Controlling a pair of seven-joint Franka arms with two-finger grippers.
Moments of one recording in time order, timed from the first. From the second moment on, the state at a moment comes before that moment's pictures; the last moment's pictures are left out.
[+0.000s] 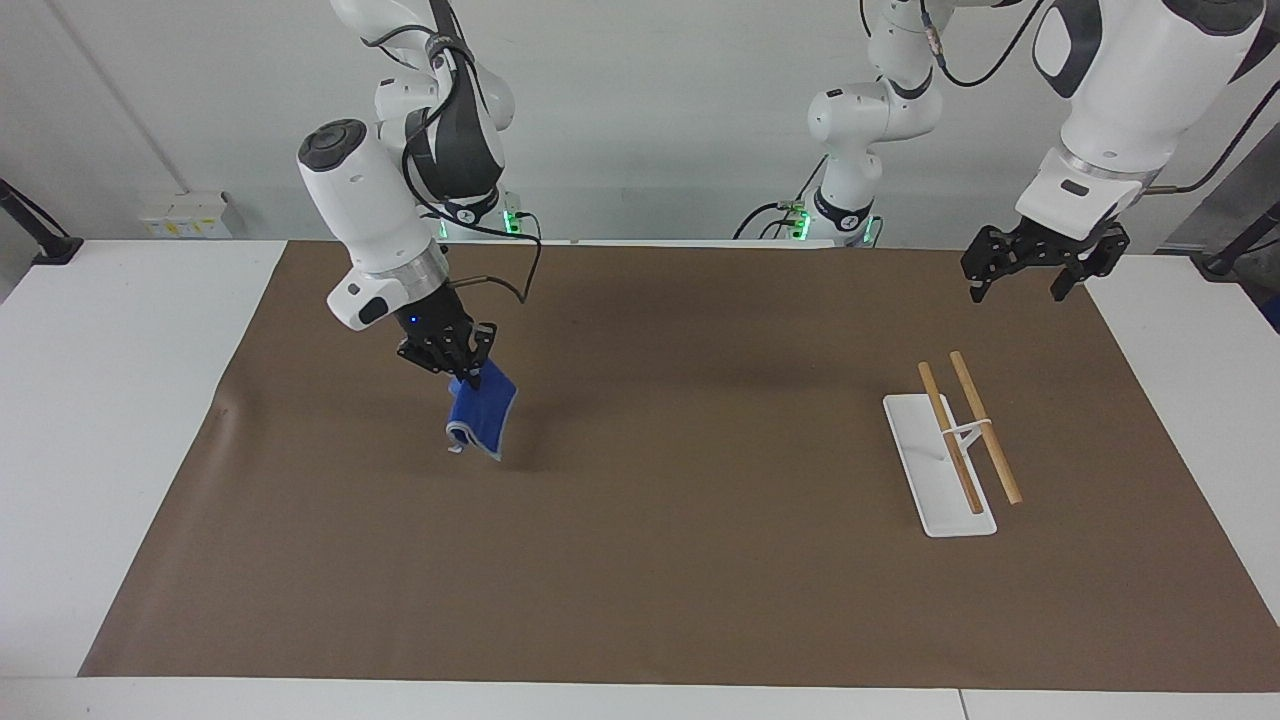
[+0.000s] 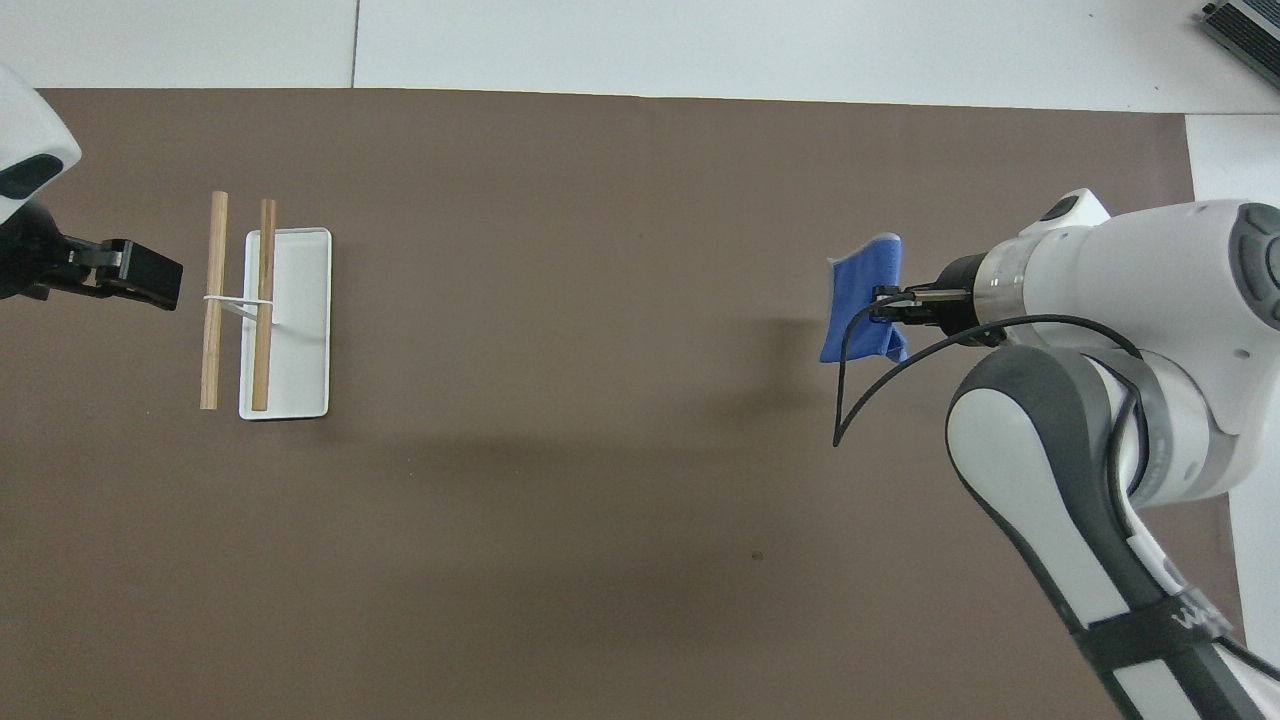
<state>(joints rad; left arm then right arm) 0.07 0.08 -0.24 -1.45 0.13 1.52 -0.04 0.05 0.05 0.13 -1.94 0.30 2.17 0.07</state>
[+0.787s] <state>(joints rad) 0.03 0.00 -0.25 -1.65 -0.09 1.68 -0.34 0.05 0.01 0.25 -1.89 0.65 2.17 0.30</state>
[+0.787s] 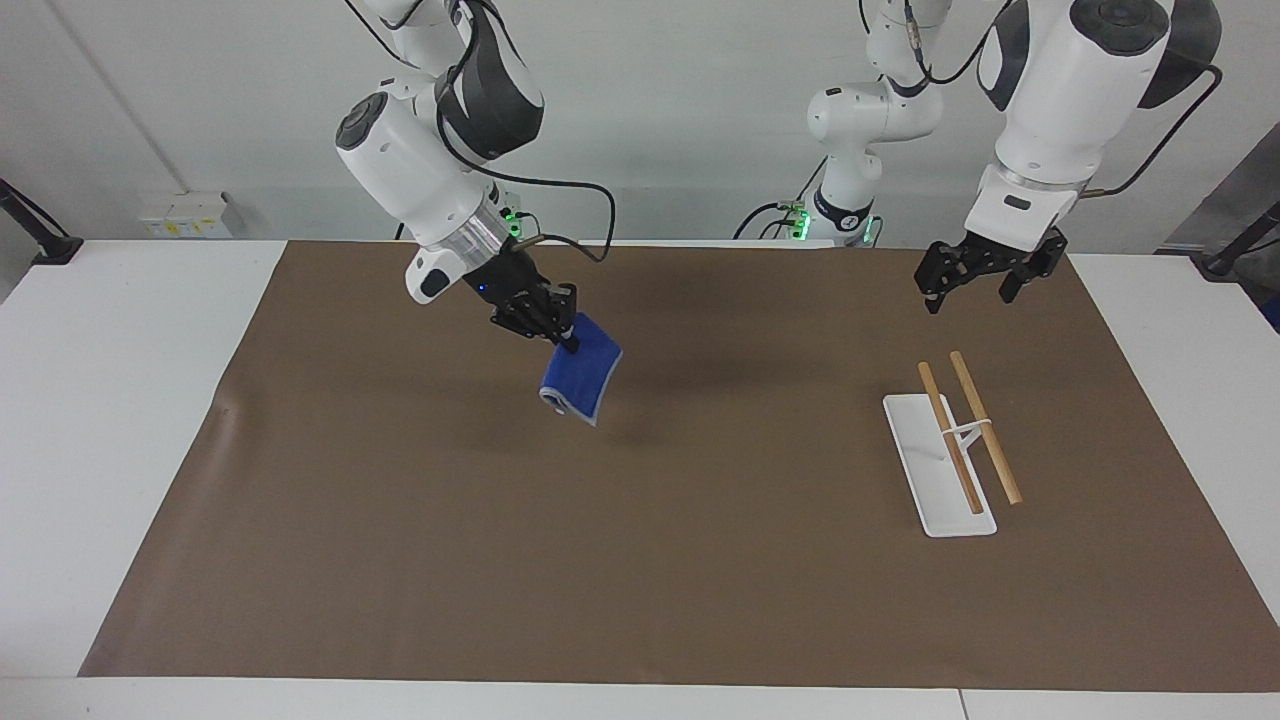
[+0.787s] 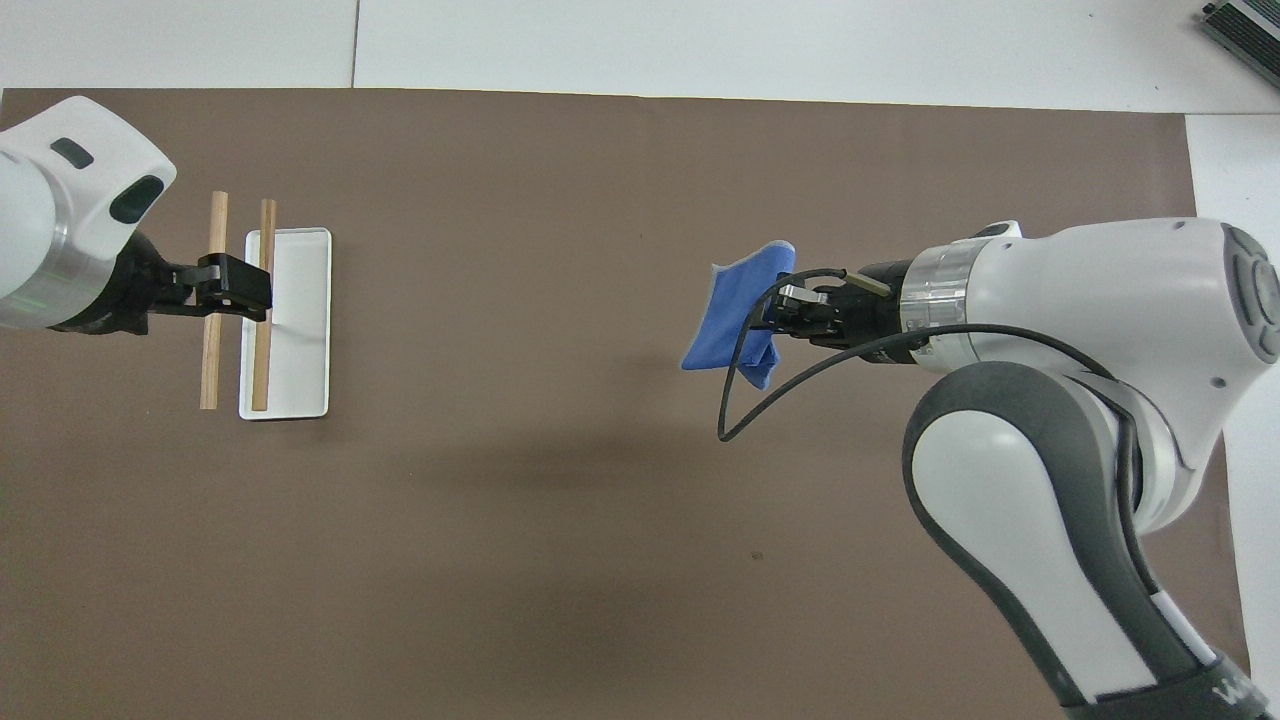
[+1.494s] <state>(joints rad) 0.03 -0.04 -0.25 -1.76 -0.30 1.85 -0.61 0.07 0.02 0.31 -1.86 0.77 2.21 0.41</state>
